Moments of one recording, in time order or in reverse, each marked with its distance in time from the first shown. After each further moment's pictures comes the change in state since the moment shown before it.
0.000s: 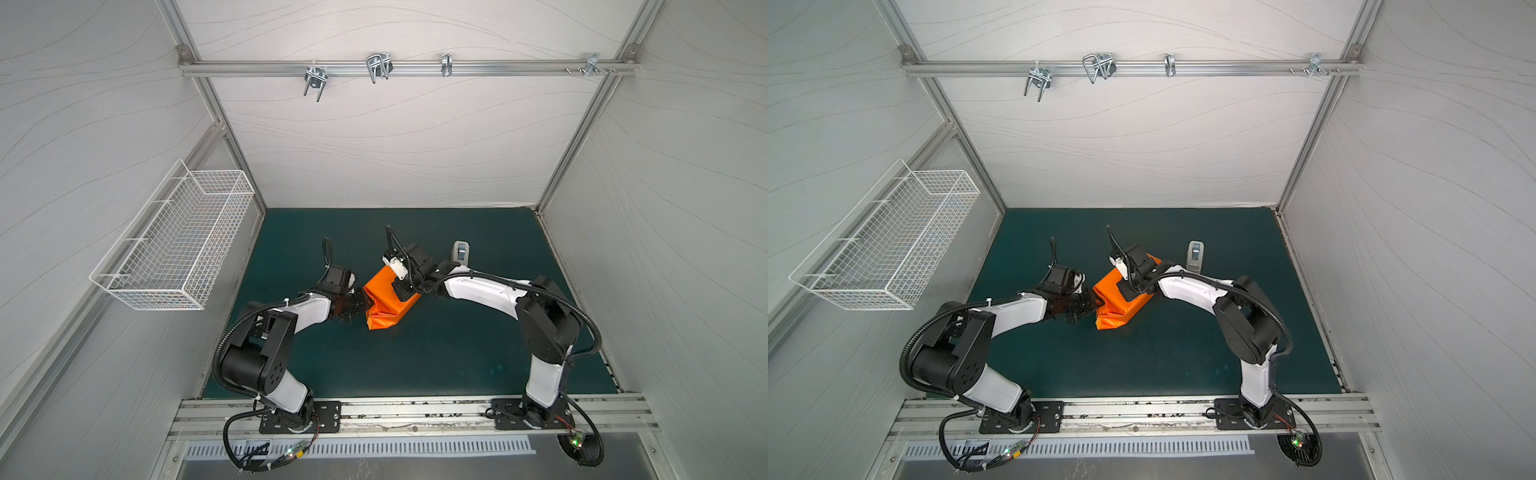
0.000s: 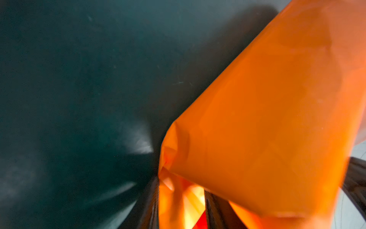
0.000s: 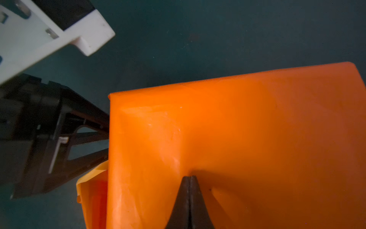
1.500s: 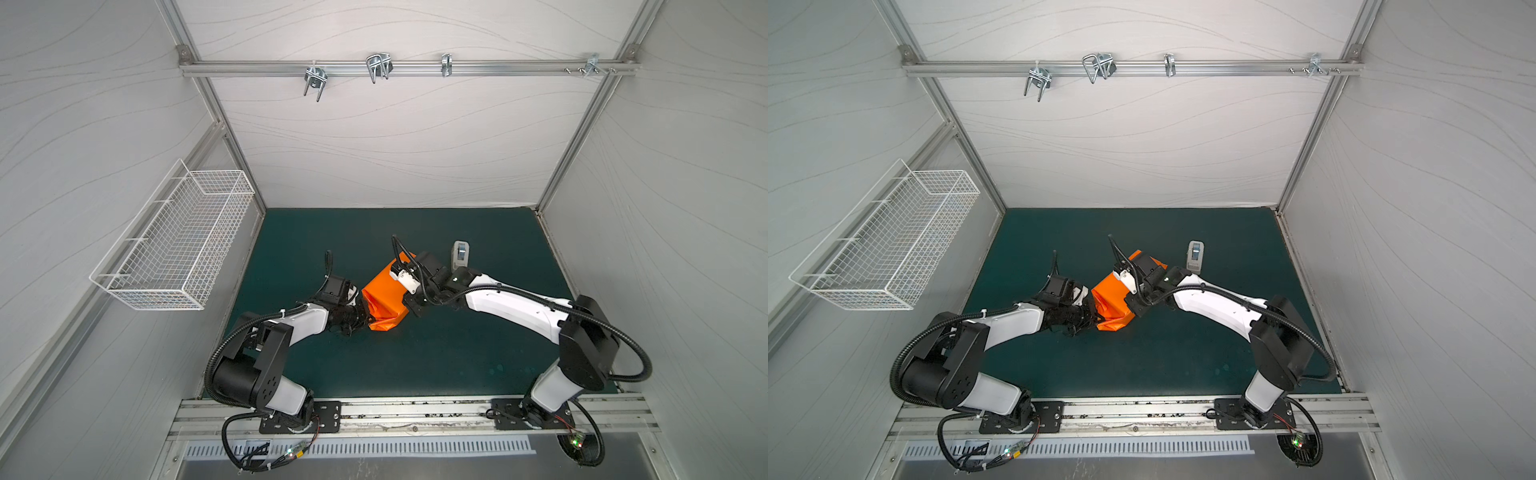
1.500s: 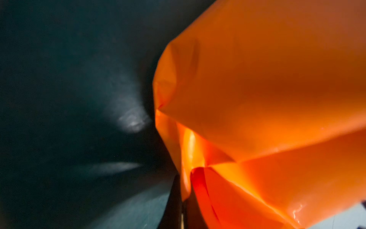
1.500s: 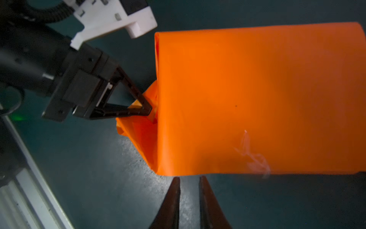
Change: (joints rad) left arm -0.022 -0.077 -0.094 -0.031 0.161 -0.072; right arm 0.047 -0.198 -0.064 -0.191 -0.028 -0.036
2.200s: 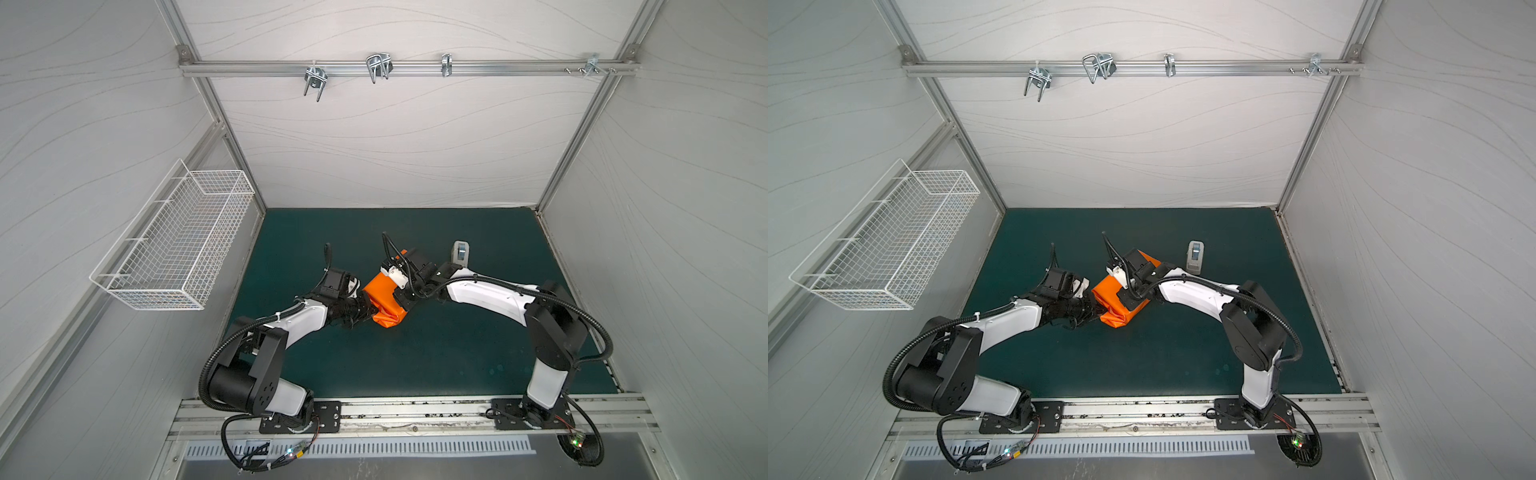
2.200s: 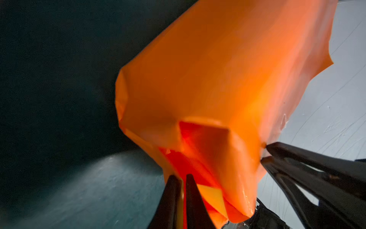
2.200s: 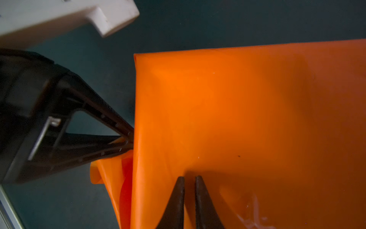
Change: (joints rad) left arm 0.000 -0.027 0.063 -0.011 0.036 -0.058; right arm -0.016 0.140 0.052 0.082 -0.017 -0.005
